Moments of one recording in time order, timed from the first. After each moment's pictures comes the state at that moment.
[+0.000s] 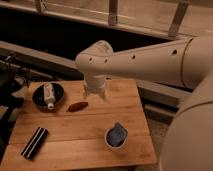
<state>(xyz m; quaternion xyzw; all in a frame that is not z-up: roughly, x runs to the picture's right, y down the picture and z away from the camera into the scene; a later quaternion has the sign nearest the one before) -0.048 0.040 0.672 -0.21 0.18 0.72 0.64</state>
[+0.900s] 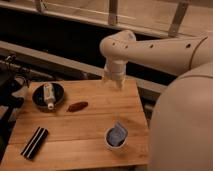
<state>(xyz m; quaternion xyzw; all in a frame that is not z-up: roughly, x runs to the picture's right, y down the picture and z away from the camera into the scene) 0.059 -0.026 0.714 -0.16 0.22 0.81 0.52</state>
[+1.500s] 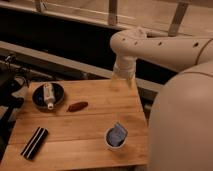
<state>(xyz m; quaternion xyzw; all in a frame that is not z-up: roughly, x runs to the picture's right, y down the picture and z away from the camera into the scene) 0.072 -0.025 0.714 -0.15 0.24 0.80 0.52</state>
